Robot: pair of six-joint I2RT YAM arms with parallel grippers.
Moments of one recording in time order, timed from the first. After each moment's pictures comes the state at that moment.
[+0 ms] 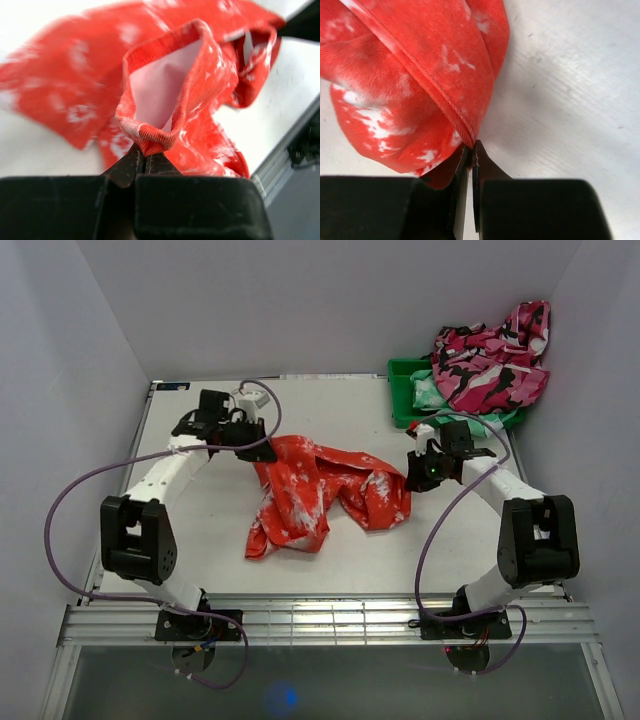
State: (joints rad) left arm -0.21 1.62 1.27 -0.53 0.64 0.02; right arm 0.15 1.56 0.96 -0.42 -0.46 -0.24
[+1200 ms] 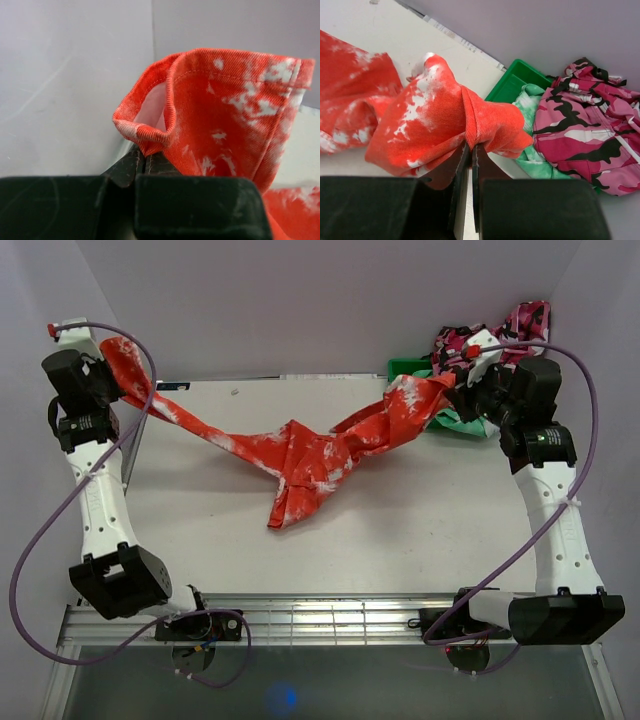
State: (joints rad) left arm 0.34 1.36 1.54 -0.36 0.02 0.03; right arm 0.05 1.23 1.49 -0.51 -0.45 -0.35
